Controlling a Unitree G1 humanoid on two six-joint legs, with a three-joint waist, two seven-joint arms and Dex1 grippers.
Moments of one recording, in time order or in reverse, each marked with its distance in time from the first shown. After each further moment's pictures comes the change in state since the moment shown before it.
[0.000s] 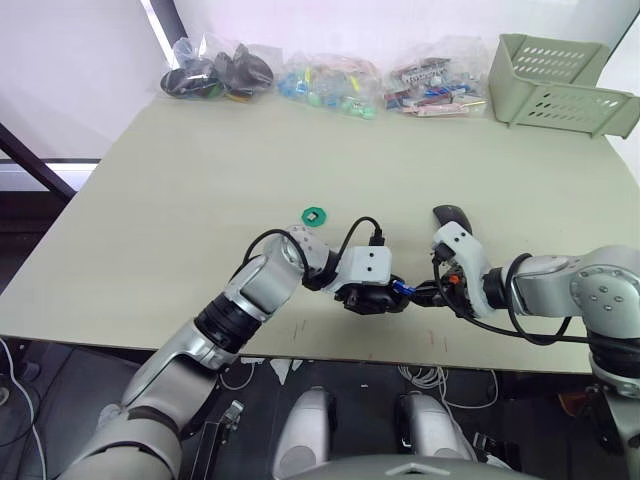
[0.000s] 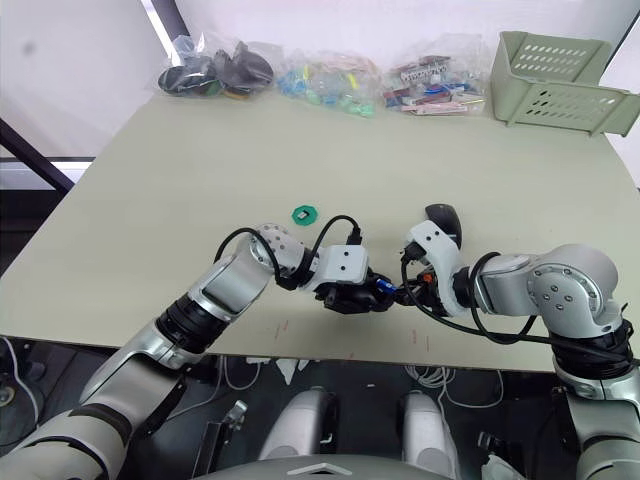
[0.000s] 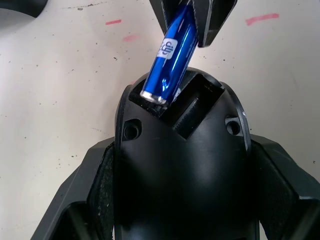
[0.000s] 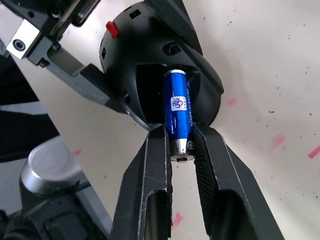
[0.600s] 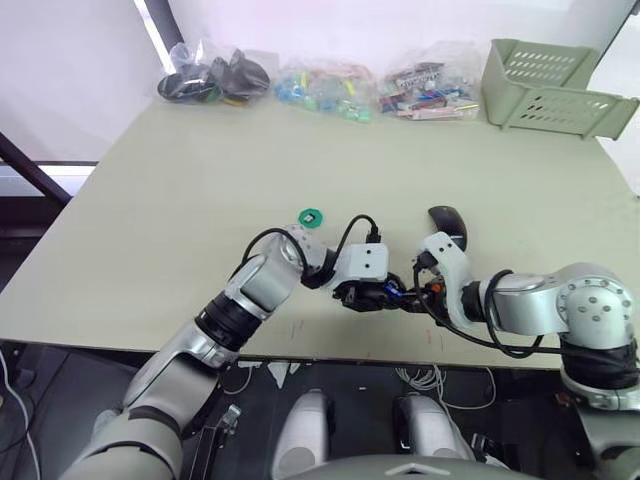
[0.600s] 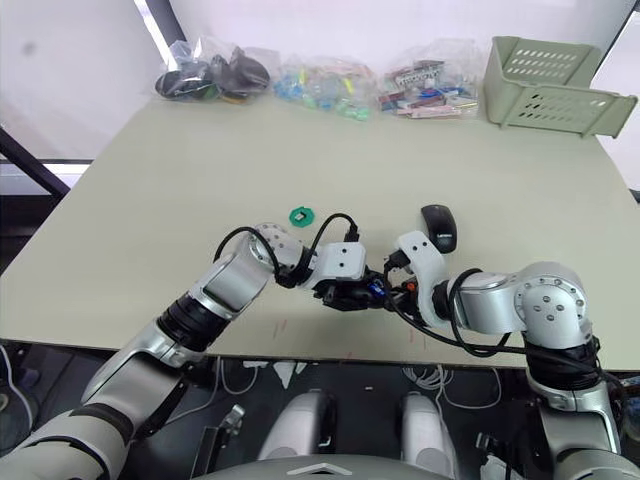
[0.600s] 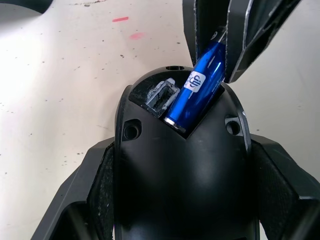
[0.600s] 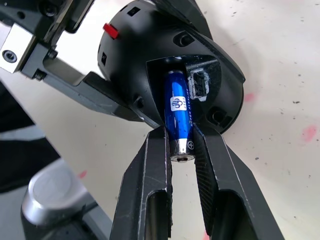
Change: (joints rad) left arm -0.003 -0.009 0.014 0.031 0.020 -0.001 0.000; right arm 0.070 0.177 -0.032 0.043 0.286 0.000 -0.520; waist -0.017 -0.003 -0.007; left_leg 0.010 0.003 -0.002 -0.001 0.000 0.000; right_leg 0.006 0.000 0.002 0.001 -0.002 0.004
